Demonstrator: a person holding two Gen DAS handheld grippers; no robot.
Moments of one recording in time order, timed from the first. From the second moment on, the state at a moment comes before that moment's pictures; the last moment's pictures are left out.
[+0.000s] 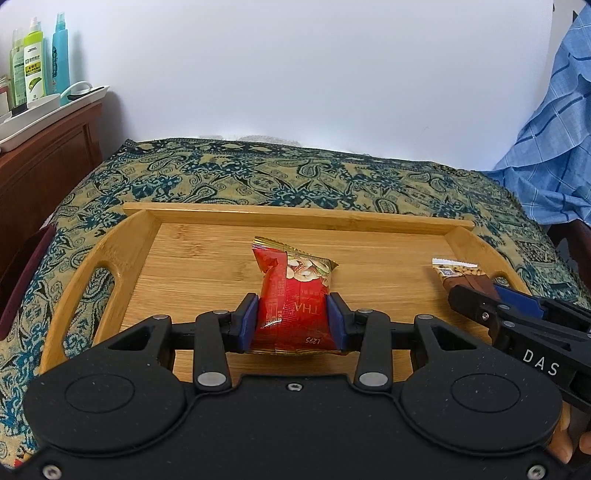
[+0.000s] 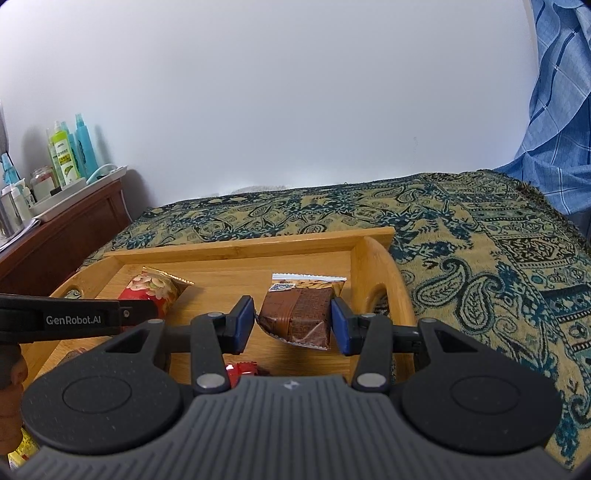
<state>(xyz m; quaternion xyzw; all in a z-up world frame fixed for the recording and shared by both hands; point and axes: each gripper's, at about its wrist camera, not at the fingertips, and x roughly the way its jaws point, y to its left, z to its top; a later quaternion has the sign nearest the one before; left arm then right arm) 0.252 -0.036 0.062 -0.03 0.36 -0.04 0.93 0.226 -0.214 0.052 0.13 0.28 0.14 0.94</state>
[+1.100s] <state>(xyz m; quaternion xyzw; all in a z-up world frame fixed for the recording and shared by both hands) 0.232 -0.045 0.079 0.01 0.33 -0.03 0.94 0.218 -0.214 0.061 0.15 0.26 0.15 0.94</state>
